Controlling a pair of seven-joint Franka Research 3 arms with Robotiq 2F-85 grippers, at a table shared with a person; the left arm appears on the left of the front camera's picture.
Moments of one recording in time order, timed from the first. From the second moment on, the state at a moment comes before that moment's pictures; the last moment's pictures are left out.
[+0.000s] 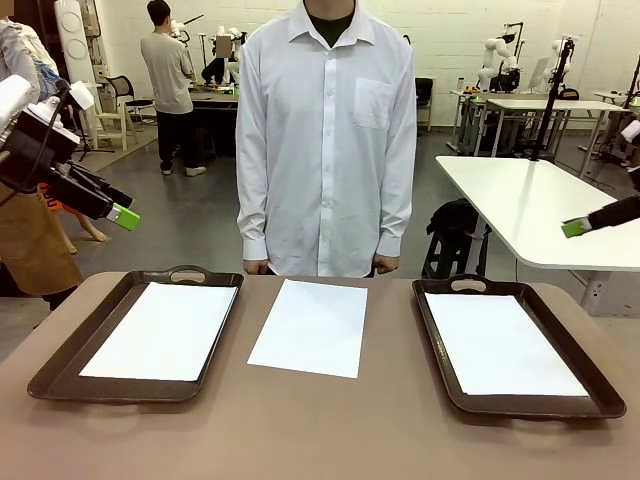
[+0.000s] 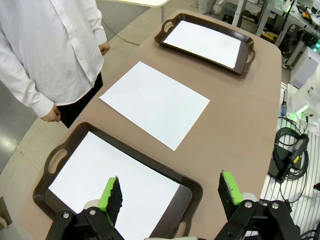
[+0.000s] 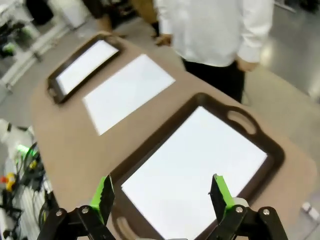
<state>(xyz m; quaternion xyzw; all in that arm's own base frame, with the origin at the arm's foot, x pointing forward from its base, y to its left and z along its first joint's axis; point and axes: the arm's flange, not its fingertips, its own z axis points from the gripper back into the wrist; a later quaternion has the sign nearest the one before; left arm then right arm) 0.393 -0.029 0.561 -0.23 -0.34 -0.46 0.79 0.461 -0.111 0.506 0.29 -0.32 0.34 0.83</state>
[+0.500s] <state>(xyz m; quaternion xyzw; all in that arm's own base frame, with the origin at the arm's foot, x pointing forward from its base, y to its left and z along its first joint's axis) 0.393 -0.029 0.561 -0.23 -0.34 -0.46 0.79 0.439 -0.119 0.510 0.30 -0.35 0.41 0.79</state>
